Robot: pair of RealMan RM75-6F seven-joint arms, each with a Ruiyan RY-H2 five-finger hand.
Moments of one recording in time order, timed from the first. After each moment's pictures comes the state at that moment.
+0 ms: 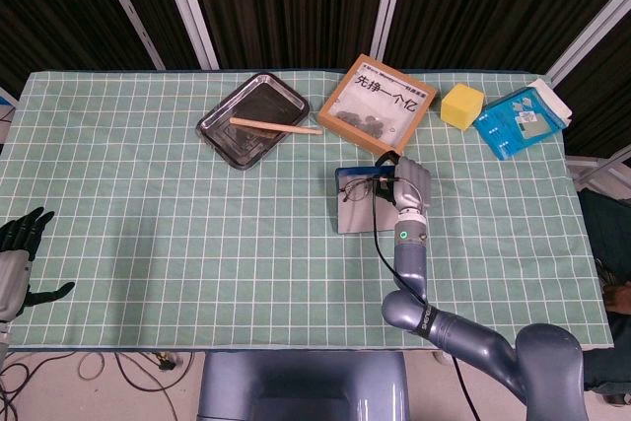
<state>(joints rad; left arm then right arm) -0.14 -1.09 -0.06 -1.66 1.36 1.35 -0.01 0.89 -1.91 0.51 -1.08 -0.65 1.15 -0.26</state>
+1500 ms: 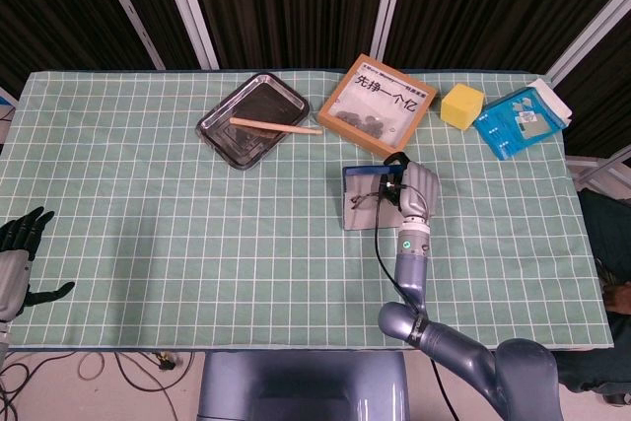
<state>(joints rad) -0.14 -1.09 -0.06 -1.66 1.37 1.35 -0.01 0.84 -2.05 0.54 -0.86 -0.88 1.22 -0.09</state>
